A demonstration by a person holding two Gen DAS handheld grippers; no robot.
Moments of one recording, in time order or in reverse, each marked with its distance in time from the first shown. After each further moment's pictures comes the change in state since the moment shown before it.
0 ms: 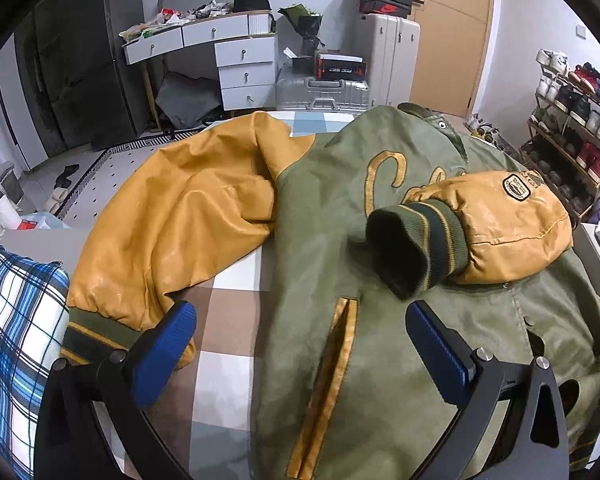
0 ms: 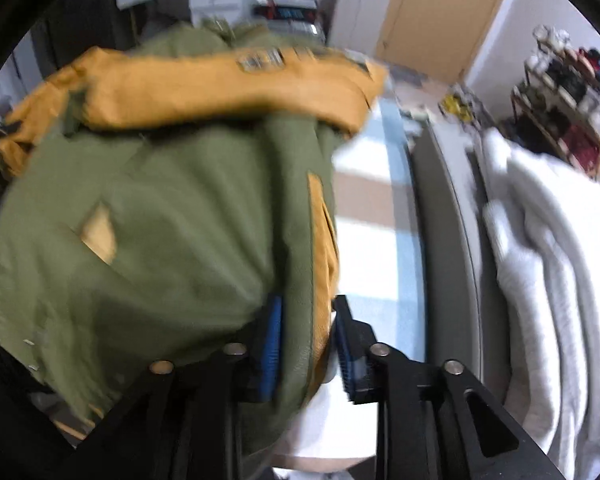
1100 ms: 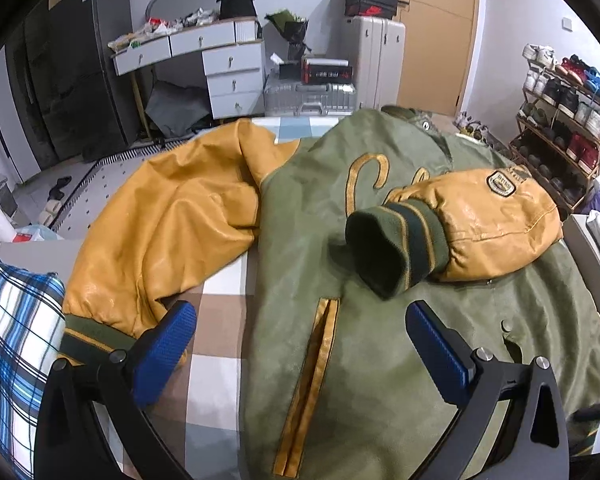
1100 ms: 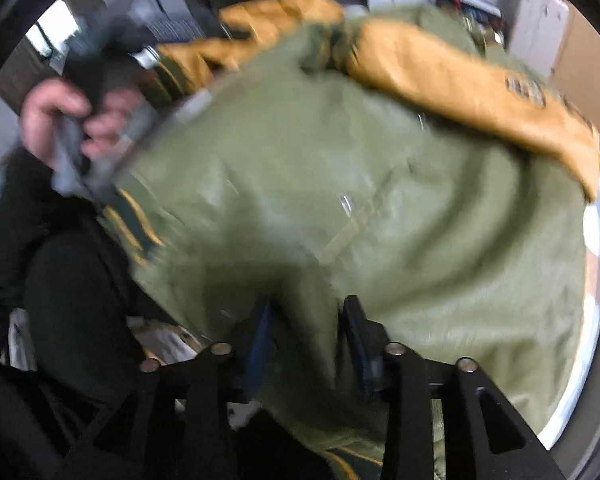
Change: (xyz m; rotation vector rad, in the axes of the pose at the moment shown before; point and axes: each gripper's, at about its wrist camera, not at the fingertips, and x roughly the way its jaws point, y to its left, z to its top) left arm -0.010 -0.009 -0.002 0.031 -0.035 -0.026; right arm -0.029 0.145 -0.012 -0.313 0.067 0.496
